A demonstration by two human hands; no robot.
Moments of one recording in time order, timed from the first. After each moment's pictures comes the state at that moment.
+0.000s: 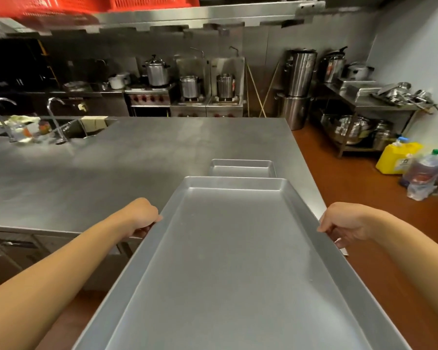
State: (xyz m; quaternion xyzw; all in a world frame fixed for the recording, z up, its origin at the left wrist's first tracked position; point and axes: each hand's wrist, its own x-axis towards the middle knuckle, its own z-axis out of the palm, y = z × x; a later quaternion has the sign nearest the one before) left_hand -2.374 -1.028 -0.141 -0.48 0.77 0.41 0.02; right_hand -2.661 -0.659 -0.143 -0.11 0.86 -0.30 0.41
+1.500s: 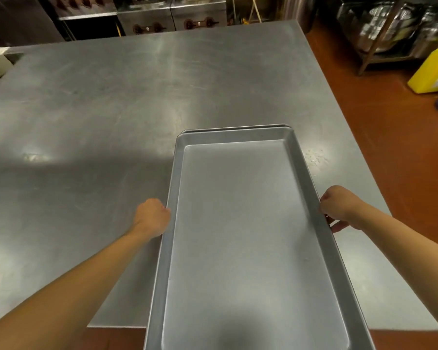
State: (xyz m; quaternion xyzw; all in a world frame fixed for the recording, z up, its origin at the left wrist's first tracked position) left_hand -2.774 -1.257 -0.387 -0.45 0.87 0.17 0.12; right_hand -3.008 -0.907 -0.363 -0.01 0.90 -0.23 0.37
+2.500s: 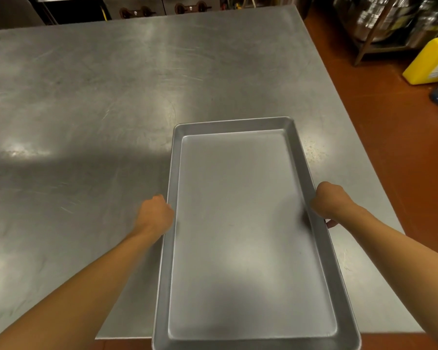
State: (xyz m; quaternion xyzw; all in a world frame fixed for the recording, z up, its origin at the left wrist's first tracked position) left_hand -2.802 -1.278 -0.441 -0.45 0.87 0.12 0.14; right_hand -3.020 -0.942 -0.396 -0.04 0.95 -0.08 0.31
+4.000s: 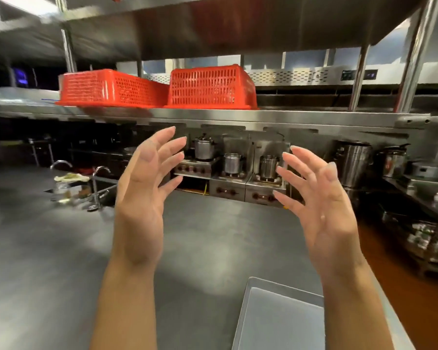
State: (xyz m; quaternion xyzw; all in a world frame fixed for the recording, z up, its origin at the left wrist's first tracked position) left_hand -2.553 -1.165 0.085 -0.01 0.65 0.48 -0.59; right_hand -2.738 -1.034 0.069 -0.52 0.45 -0.72 0.05
